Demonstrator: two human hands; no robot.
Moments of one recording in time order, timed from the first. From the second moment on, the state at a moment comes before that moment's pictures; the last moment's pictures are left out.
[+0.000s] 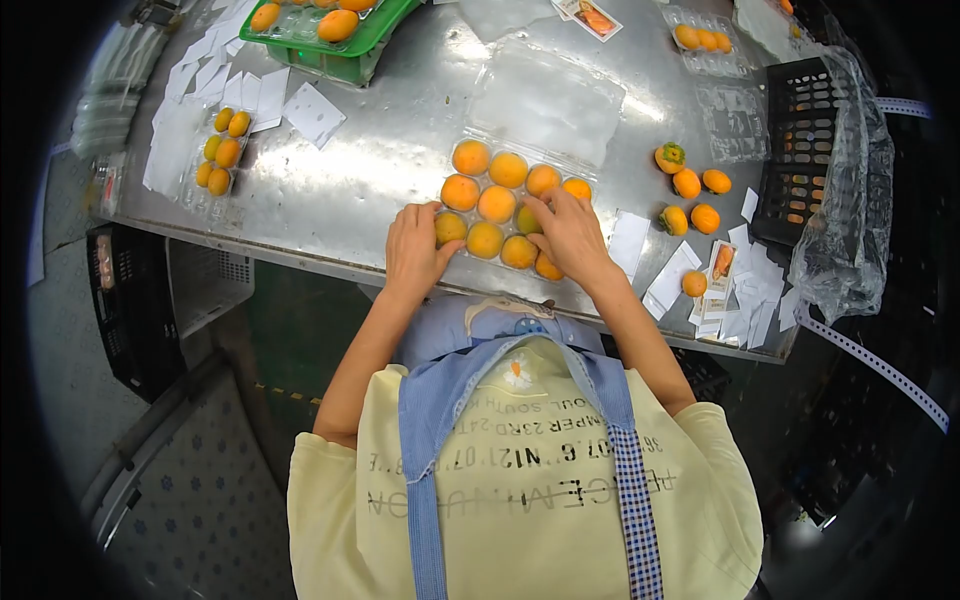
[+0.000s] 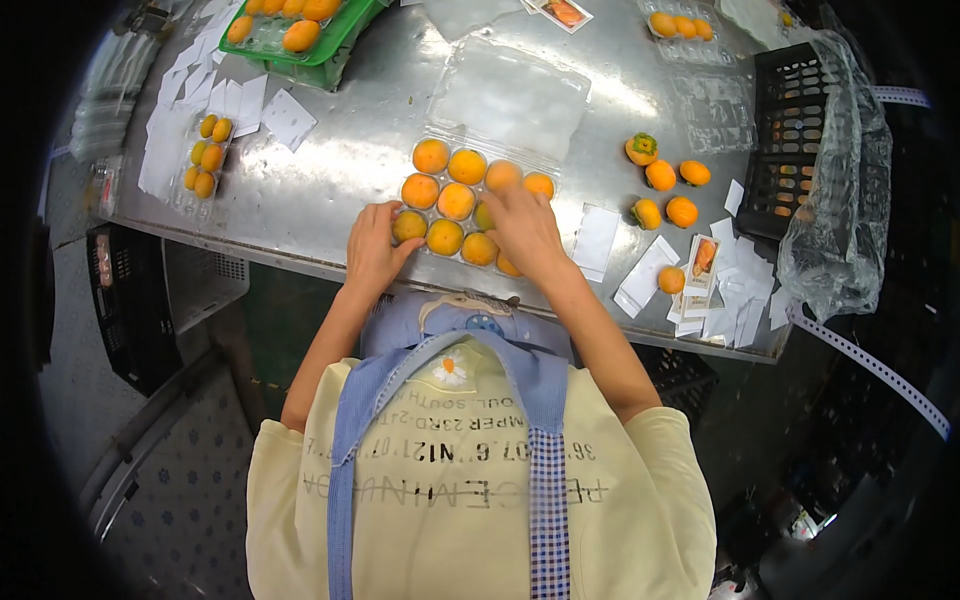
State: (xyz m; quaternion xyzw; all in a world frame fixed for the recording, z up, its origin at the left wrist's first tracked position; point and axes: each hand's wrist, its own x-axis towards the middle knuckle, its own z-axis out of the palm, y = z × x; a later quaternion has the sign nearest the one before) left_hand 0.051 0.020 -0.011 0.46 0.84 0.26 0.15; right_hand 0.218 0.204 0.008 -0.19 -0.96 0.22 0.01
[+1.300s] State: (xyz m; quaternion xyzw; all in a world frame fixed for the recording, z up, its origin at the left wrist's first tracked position) left_hand 0.124 0.047 -0.003 0.37 0.91 0.17 0.11; right_hand 0.236 0.177 0.009 -0.12 -0.89 0.40 0.18
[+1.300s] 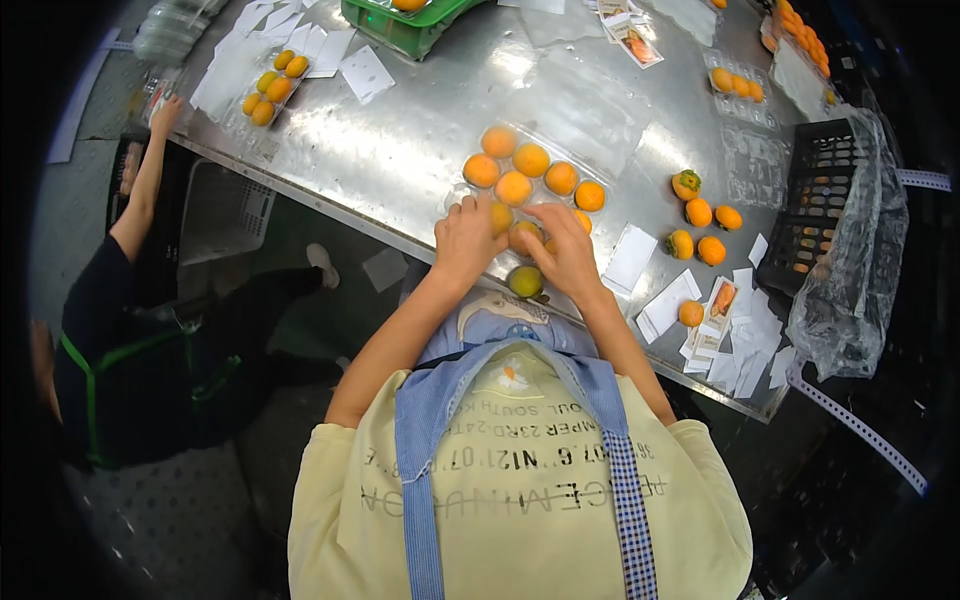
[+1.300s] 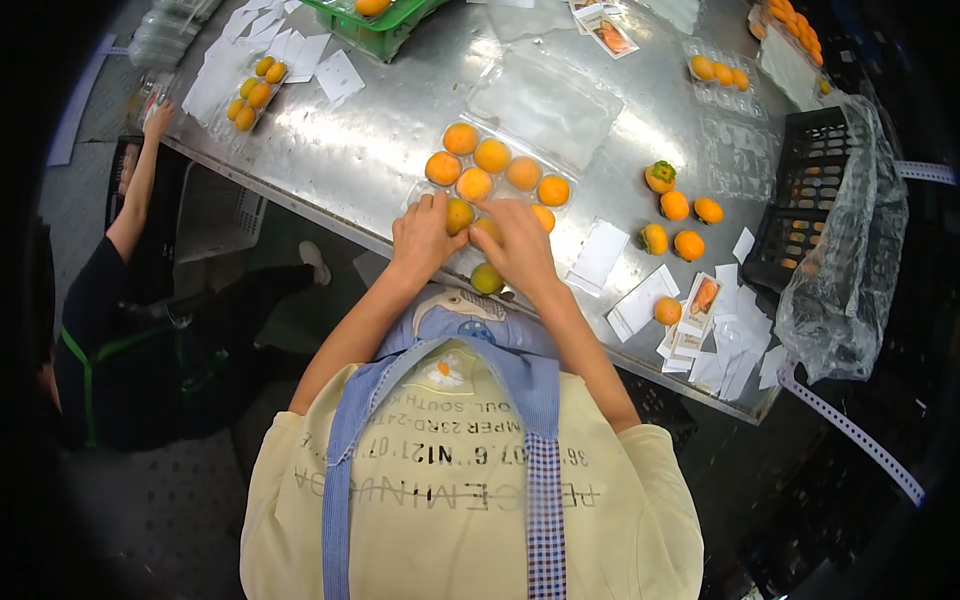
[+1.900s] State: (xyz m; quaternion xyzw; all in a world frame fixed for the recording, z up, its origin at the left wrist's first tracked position) left_hand 0.104 -0.020 0.022 -0.03 0.63 0.68 0.38; right_hand 0.260 0.138 -0.019 0.01 -0.96 0.28 -0.04
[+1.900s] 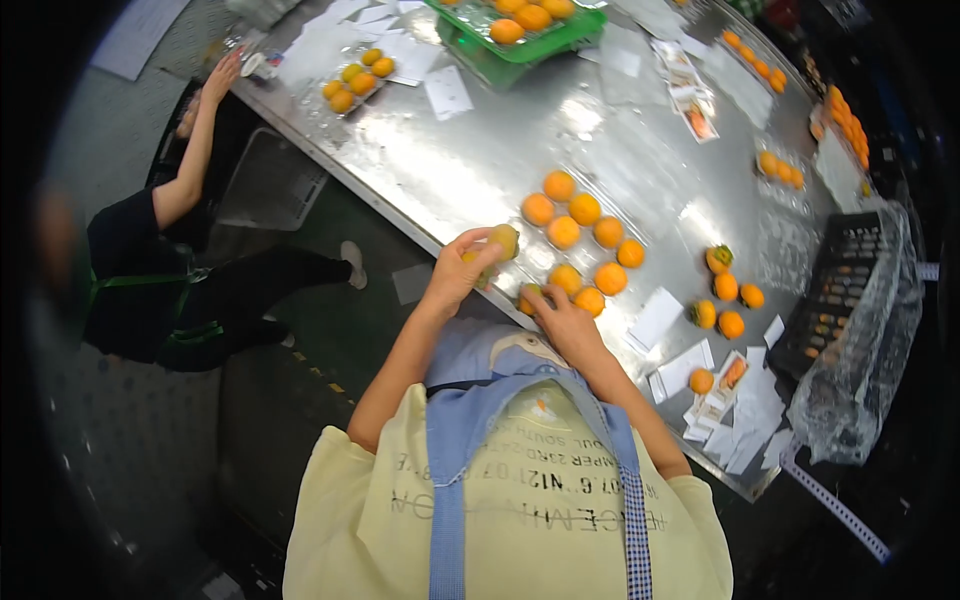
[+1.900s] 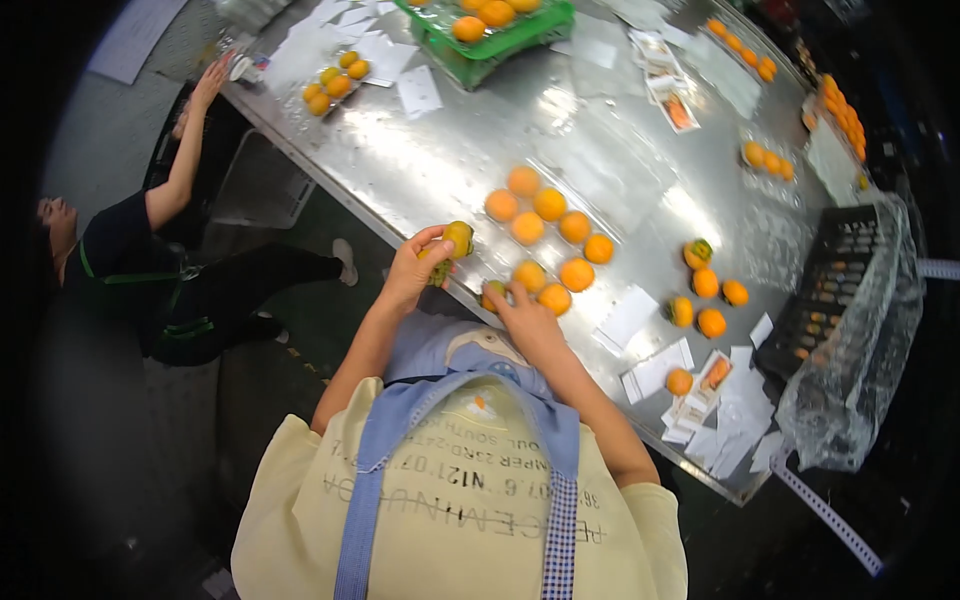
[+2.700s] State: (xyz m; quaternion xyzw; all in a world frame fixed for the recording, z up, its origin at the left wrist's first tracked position) left_hand -0.317 -0.216 0.002 0.11 0.96 0.25 -0.02; right_hand 0.015 0.017 0.030 -0.26 -0.78 0.57 0.02
